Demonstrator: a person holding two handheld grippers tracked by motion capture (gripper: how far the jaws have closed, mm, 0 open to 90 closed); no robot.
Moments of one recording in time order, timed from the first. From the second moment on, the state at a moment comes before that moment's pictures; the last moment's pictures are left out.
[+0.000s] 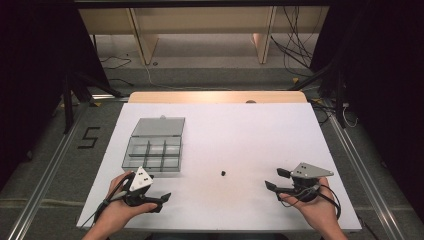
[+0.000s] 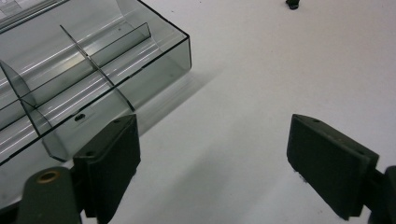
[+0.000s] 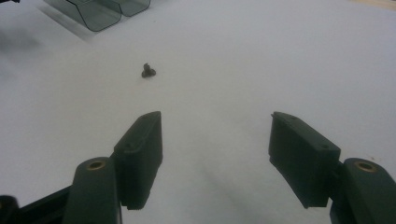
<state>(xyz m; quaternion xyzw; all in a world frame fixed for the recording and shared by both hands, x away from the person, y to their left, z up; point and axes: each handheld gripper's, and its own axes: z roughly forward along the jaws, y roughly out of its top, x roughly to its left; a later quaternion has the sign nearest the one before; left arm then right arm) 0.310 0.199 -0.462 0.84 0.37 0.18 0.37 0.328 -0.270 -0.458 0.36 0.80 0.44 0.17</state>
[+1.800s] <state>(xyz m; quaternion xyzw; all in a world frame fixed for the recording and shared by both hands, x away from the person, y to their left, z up) 0.339 0.118 -0.449 0.85 0.31 0.18 0.39 0.333 -0.260 -0.460 0.36 0.80 0.45 0.16</state>
